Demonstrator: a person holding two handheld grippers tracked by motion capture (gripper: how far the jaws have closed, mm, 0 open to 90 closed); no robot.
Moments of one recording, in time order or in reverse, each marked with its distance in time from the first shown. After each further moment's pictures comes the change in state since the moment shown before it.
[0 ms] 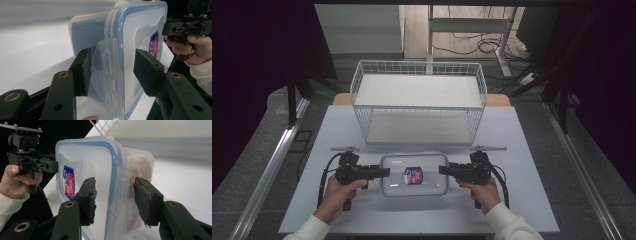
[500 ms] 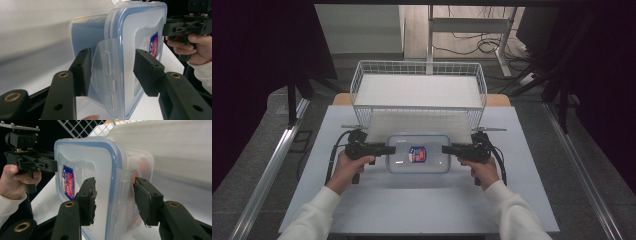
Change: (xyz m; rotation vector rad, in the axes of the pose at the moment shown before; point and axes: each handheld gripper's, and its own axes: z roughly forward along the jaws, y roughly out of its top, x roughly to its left) left arm 0.031 0.059 0.027 -0.026 0.001 0.067; right arm -0.038 0.048 0.014 -0.035 -0.026 -0.018
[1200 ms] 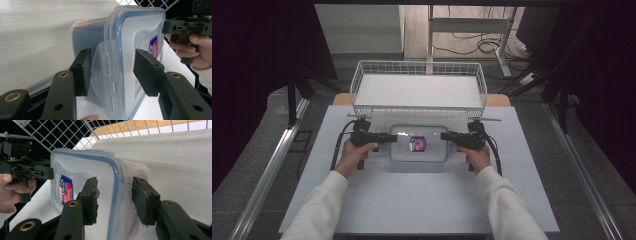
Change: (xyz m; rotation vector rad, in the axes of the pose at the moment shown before) left arm 0.040 0.020 0.022 -0.008 -0.005 -0.023; right arm -0.028 0.022 0.028 -0.060 -0.063 0.016
